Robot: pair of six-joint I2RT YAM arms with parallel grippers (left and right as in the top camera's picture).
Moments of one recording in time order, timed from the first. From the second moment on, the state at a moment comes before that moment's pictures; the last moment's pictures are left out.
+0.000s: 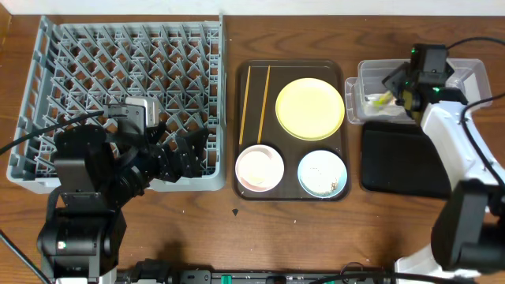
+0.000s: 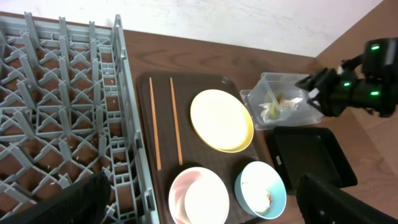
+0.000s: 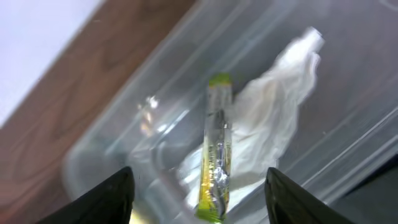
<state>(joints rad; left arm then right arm) -0.01 0.84 1.11 -0.81 0.50 -0.20 -0.05 1.71 1.26 -0.42 0.12 0.76</state>
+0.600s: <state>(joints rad) -0.01 0.84 1.11 -0.87 0.51 -0.20 0.29 1.27 1.26 -0.96 -0.30 0.30</state>
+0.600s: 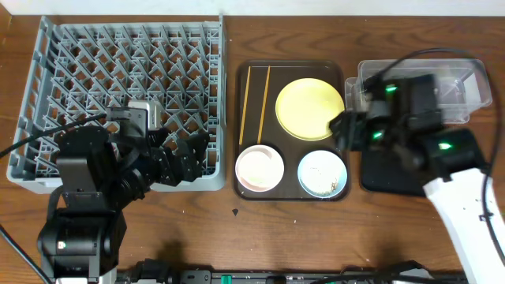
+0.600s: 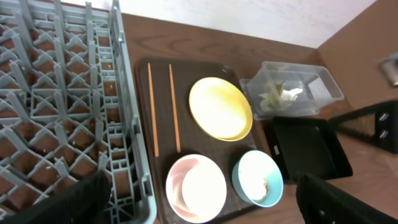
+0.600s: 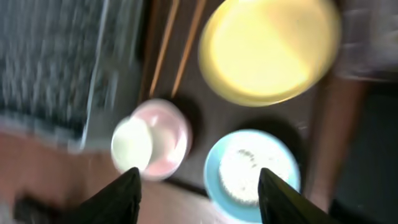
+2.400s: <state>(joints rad) -0.01 1.00 1.11 -0.78 1.20 -0.36 0.40 1.32 1.25 -0.49 -1.07 0.04</state>
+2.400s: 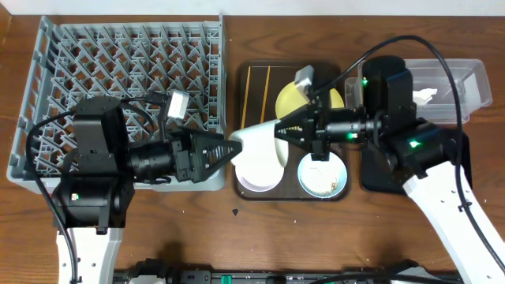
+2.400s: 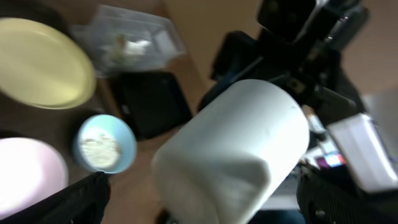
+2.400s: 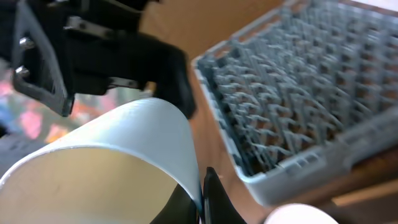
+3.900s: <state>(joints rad) -0.01 0.96 1.11 -0.99 0.99 -0.36 0.32 1.33 1.25 -0.51 -0.86 0.12</state>
